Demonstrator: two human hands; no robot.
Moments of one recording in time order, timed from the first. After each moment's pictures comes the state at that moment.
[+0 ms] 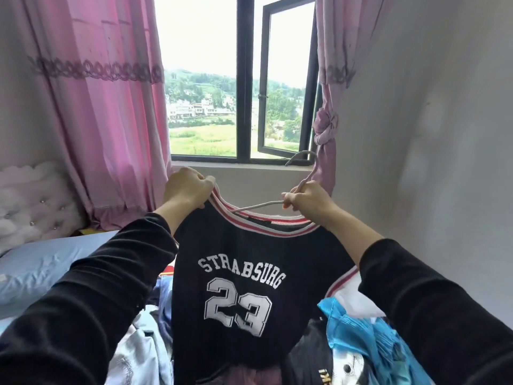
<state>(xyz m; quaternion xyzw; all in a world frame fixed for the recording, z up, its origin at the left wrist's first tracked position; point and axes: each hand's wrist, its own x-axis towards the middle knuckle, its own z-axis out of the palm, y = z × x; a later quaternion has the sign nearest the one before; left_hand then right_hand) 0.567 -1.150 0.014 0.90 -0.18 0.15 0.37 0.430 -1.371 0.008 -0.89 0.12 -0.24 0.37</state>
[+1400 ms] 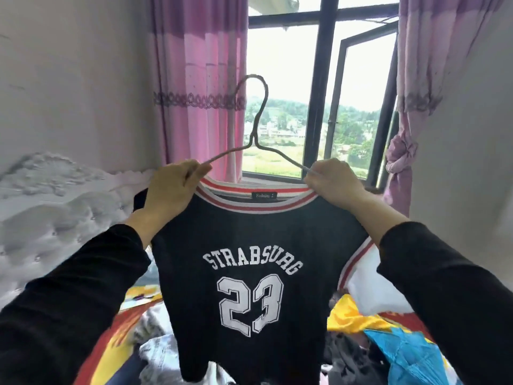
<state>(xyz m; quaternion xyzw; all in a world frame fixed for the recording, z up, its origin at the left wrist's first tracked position) 0.524 -0.948 0.045 0.81 -0.28 0.44 0.28 0.449 -1.261 0.088 -0.94 -0.03 -0.29 0.15</state>
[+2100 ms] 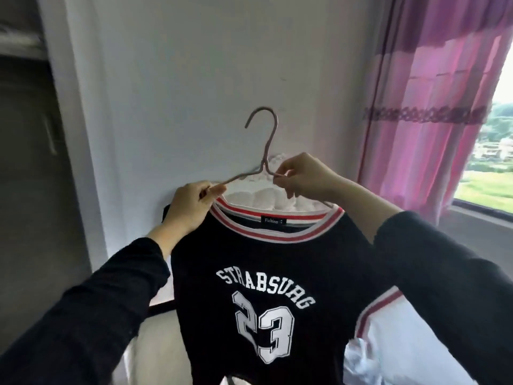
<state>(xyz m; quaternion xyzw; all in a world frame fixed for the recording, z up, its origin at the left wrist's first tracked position) 0.234 -0.612 0.007 0.85 0.08 0.45 0.25 0.333 -0.846 0.106 -0.82 -0.48 -0.05 0.31</state>
